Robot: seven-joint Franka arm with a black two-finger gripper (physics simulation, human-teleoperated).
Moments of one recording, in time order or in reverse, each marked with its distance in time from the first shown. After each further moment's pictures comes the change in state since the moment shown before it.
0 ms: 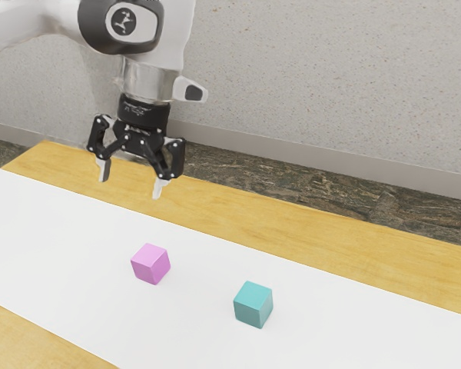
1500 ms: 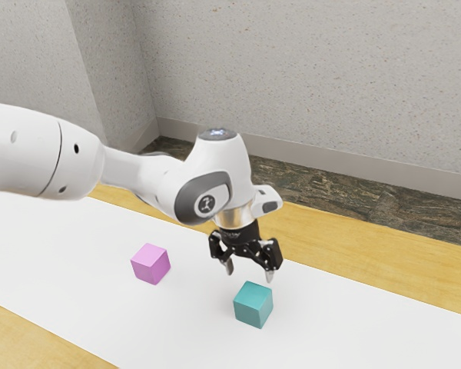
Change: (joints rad) arm 0.014 0.326 -0.103 -0.408 -0.140 1.240 0.132
